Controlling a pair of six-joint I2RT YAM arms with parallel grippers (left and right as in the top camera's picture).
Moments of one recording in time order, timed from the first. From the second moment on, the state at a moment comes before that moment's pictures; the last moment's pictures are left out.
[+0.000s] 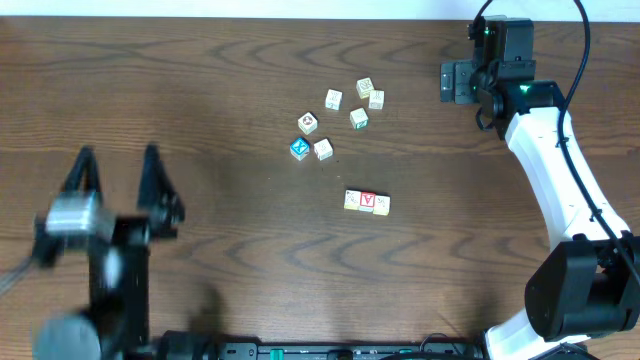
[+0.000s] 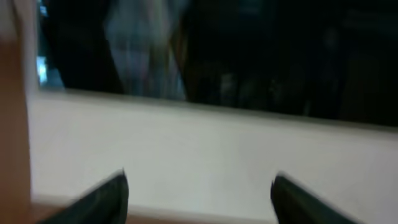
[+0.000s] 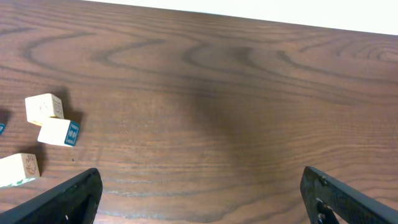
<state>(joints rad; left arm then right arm) -0.10 0.37 0.73 -0.05 -0.11 -0.10 0.09 1.76 1.49 -0.54 0.16 -0.02</state>
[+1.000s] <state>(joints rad) 0.01 0.01 0.03 -0.05 -0.08 -0.12 0.09 1.76 1.49 -0.54 0.16 -0.02</state>
